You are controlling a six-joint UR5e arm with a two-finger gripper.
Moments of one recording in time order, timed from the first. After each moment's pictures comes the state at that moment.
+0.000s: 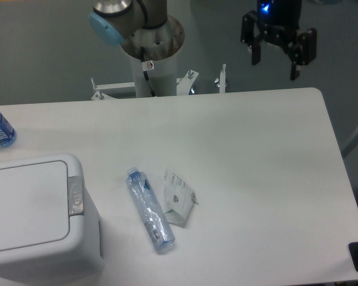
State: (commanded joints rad) arm 2.79 -1.52 -1.54 -1.35 1.45 1.59
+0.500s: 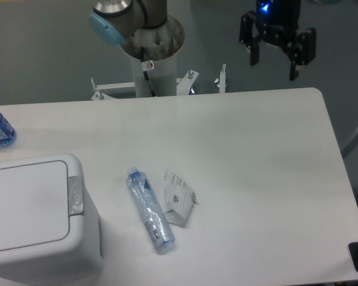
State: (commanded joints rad) arm 2.77 -1.53 -1.53 -1.34 1.43 1.43
